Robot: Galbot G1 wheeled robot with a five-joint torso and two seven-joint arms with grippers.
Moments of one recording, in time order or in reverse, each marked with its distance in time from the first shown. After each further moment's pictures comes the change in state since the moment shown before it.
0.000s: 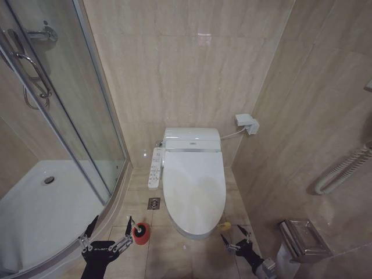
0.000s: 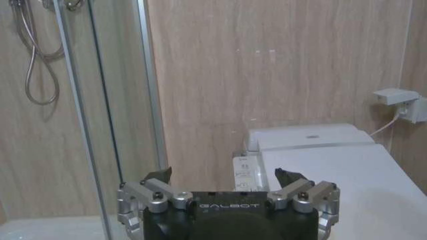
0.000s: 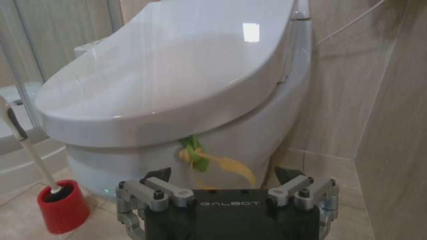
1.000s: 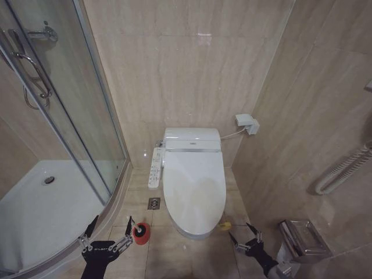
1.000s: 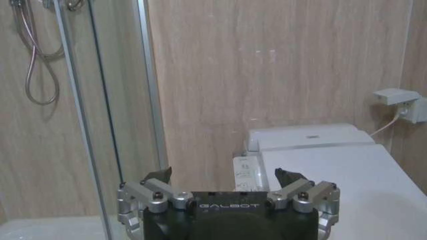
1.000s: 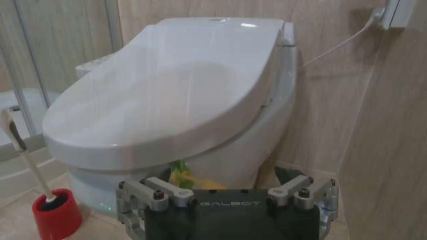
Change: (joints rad) left arm 0.000 0.000 0.000 0.000 0.000 0.000 0.000; right arm -0.111 -0.041 0.049 0.160 0.049 -0.027 -0.006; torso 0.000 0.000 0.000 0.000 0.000
